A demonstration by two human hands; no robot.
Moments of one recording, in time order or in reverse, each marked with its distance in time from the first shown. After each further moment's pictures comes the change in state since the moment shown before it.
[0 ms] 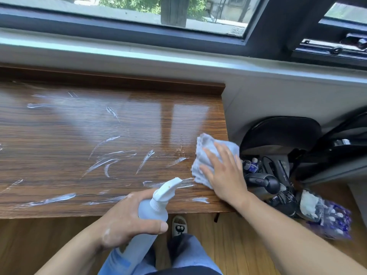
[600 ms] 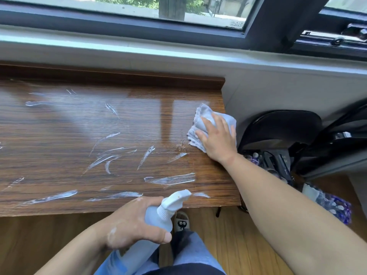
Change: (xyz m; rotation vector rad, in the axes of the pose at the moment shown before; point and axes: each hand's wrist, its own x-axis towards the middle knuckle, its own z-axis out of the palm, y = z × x) left_hand 0.000 0.000 0.002 0.123 -0.189 -0.017; right_hand 0.087 -0.012 -0.009 0.052 -0.069 0.156
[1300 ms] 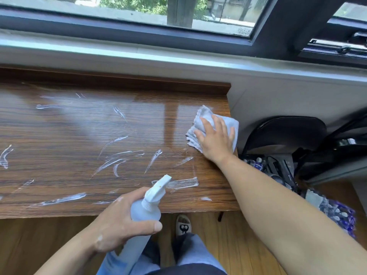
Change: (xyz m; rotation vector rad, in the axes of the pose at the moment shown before) left_hand -0.019 -0.026 -0.019 -0.067 0.288 0.030; right_hand 0.014 -0.032 0.002 -0.015 -0.023 0.062
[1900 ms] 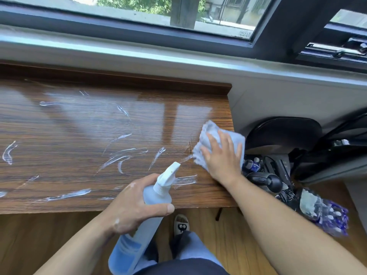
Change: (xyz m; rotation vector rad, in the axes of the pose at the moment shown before) left_hand 0.016 0.006 0.001 -0.028 0.052 0.112; right_hand -0.059 0.020 0.017 -0.073 0.074 -0.017
